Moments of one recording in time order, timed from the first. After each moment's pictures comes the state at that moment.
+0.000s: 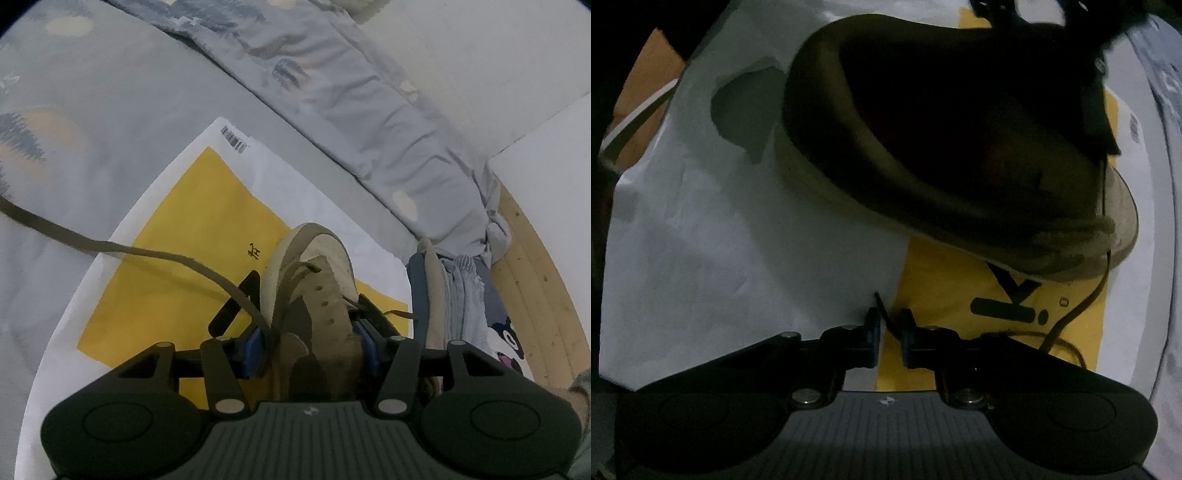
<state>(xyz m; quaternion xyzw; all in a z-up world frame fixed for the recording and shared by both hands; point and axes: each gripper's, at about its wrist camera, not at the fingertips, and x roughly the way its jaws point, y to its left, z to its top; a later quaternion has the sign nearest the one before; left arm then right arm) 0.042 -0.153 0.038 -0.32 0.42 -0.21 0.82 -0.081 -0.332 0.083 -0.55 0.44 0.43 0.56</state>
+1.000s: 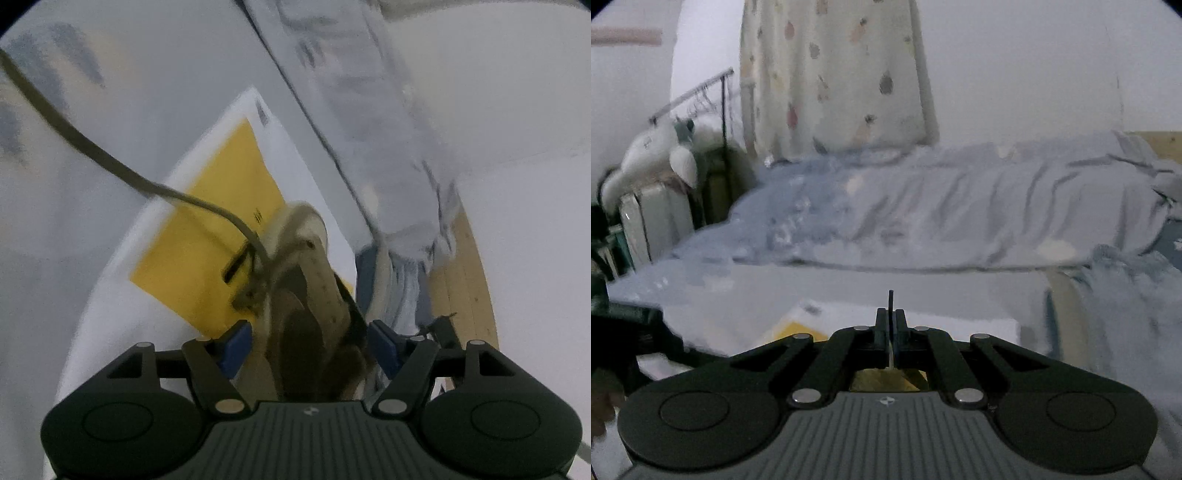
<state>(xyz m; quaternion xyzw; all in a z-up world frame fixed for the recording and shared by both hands) 0.023 -0.074 0.027 -0.45 0.45 -0.25 0.73 -0.105 -0.369 0.189 0.03 0.17 0.07 0.98</state>
